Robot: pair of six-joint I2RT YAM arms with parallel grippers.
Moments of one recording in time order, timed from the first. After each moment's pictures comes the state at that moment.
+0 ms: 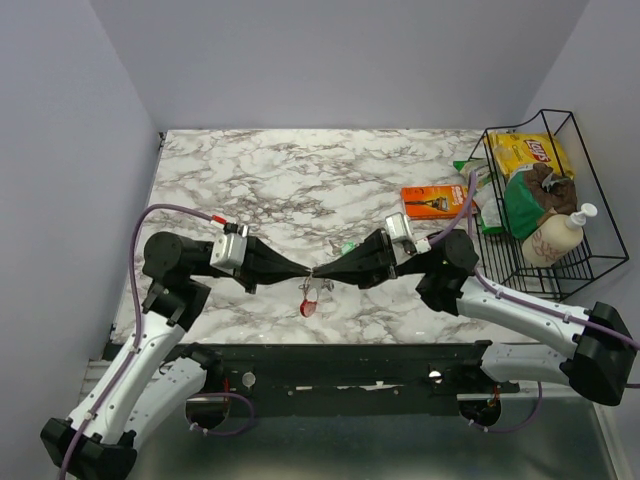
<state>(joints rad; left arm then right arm) -0.43 0.73 0.73 0.44 1.25 -0.26 0.92 1.17 0.75 0.98 -0.84 0.21</state>
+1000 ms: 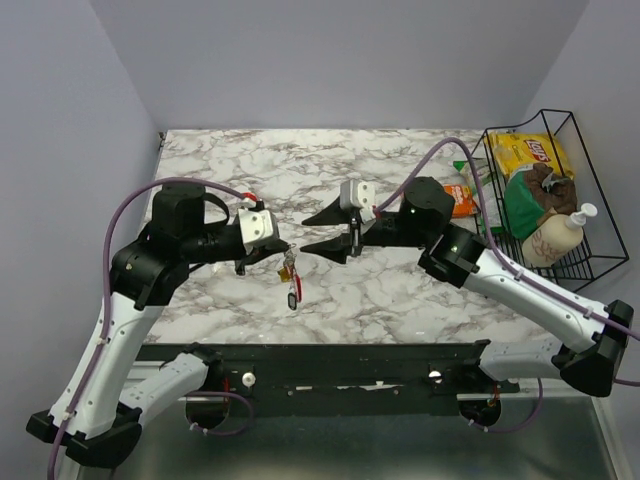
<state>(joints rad) -0.44 0.90 1.29 -0.86 0.80 0.55 0.92 1.22 1.18 0.07 -0.61 -0.23</state>
